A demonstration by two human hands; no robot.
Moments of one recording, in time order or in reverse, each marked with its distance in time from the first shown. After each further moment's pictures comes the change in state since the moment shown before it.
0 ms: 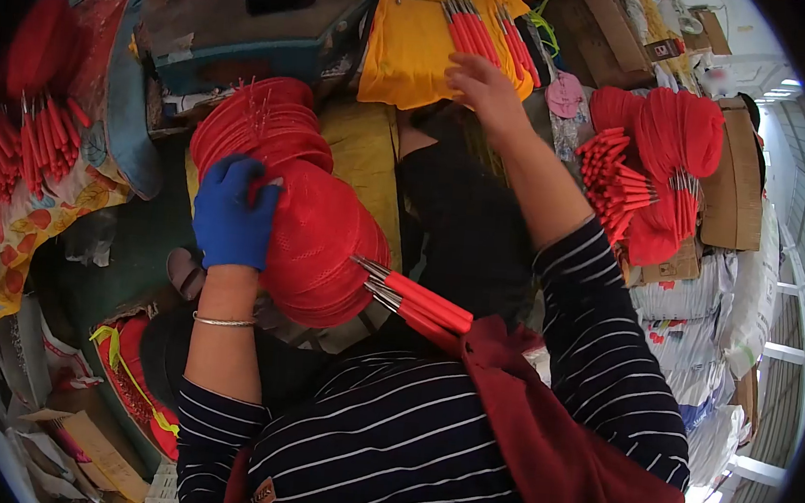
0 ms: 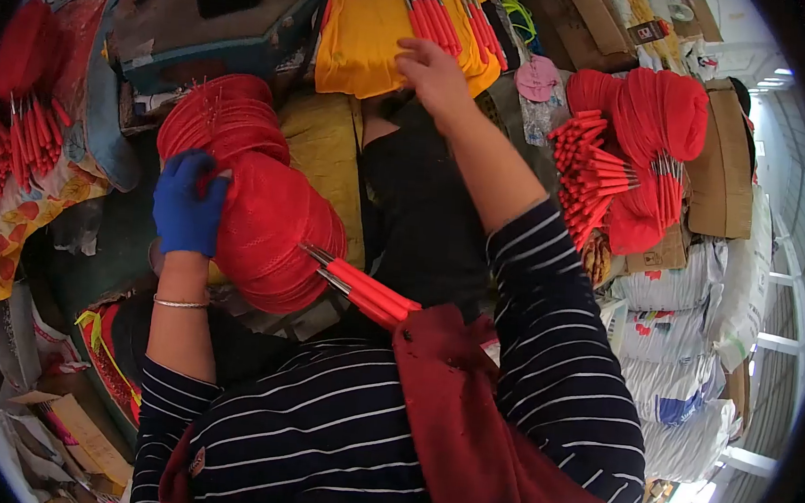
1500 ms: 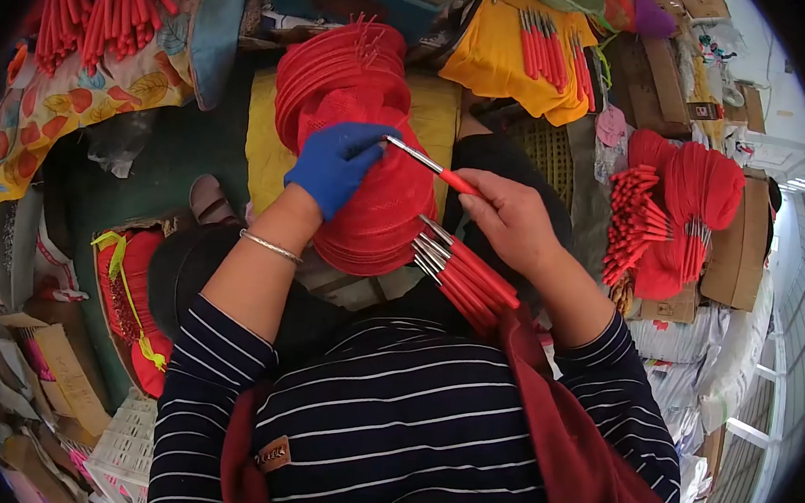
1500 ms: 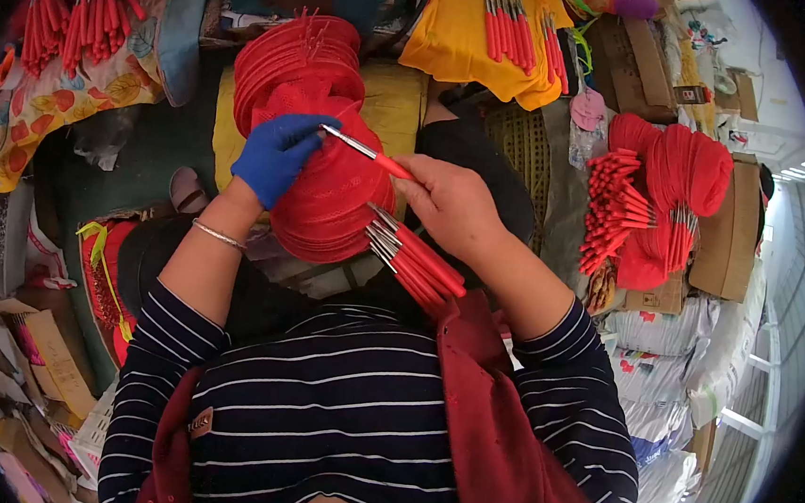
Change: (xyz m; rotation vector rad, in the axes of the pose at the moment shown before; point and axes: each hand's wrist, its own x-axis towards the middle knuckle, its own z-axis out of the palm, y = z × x) left_hand -0.032 -0.006 0.009 -0.667 -0.339 -0.154; right_hand -0.170 -0.087 0.075 -0.520 -0.404 -0.293
